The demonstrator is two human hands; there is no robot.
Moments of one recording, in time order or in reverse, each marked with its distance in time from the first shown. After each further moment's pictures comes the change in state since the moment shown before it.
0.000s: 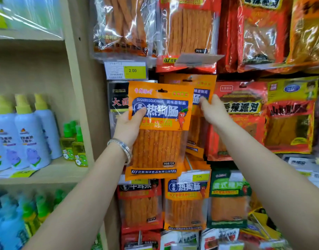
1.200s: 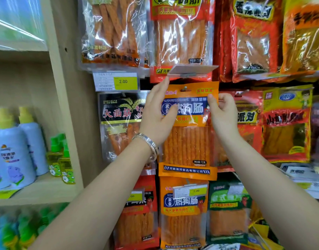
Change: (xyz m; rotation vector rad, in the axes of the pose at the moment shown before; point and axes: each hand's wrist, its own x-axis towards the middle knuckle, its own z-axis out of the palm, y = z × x) left_hand 0.004 0.035 0.077 0.395 -0.128 0.663; right_hand -0.003 0.000 -0.022 0.231 0.276 -0.243
